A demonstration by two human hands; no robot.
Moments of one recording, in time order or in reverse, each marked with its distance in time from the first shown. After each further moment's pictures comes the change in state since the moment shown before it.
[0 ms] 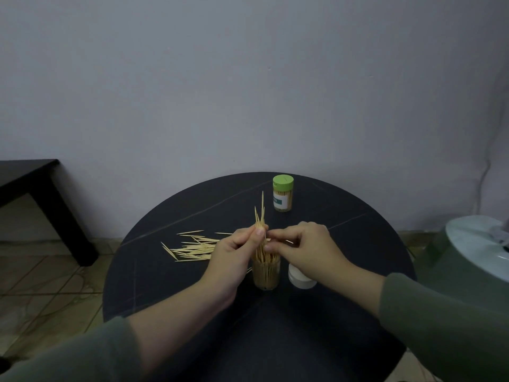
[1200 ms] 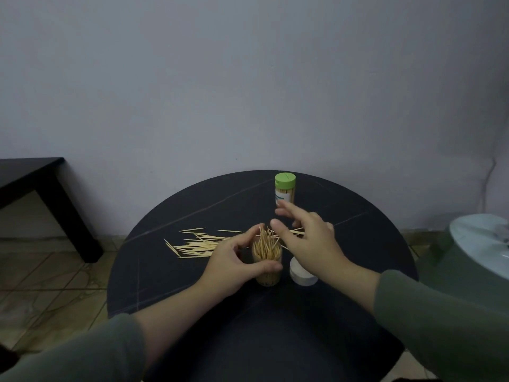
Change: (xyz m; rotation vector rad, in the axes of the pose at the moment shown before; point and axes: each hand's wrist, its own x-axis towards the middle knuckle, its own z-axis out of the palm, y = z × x) left_hand 0.005 -0.016 -0.025 0.507 -0.117 0.153; right_hand 0.001 -0.005 0.002 -0.054 0.136 -0.006
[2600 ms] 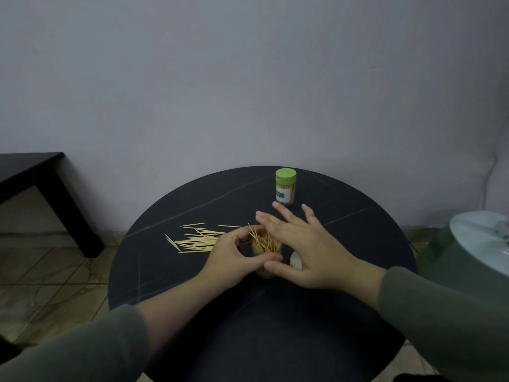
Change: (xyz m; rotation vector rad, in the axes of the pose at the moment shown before) left_hand 0.001 0.003 0.000 0.018 0.022 0.113; right_hand -0.009 0.014 -0.010 -0.386 -0.311 -0.508
